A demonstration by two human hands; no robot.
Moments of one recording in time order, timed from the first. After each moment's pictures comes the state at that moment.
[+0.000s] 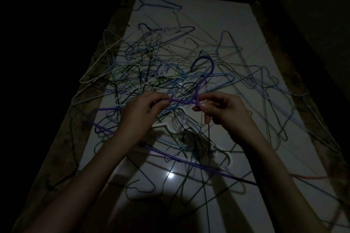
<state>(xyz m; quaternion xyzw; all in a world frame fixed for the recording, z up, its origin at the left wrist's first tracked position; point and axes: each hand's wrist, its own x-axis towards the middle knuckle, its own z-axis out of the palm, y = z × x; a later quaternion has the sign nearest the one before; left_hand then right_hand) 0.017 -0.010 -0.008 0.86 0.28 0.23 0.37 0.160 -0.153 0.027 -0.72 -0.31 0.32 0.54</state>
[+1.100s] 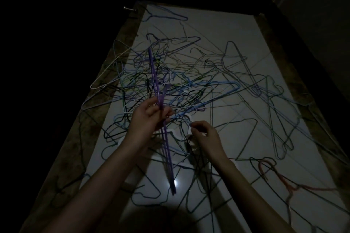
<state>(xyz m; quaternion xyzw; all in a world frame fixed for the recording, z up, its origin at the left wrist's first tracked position) 0.015 -0.024 -0.002 0.50 0.38 0.27 0.73 0.138 -0.137 -0.084 -0.78 -0.26 0.27 0.49</state>
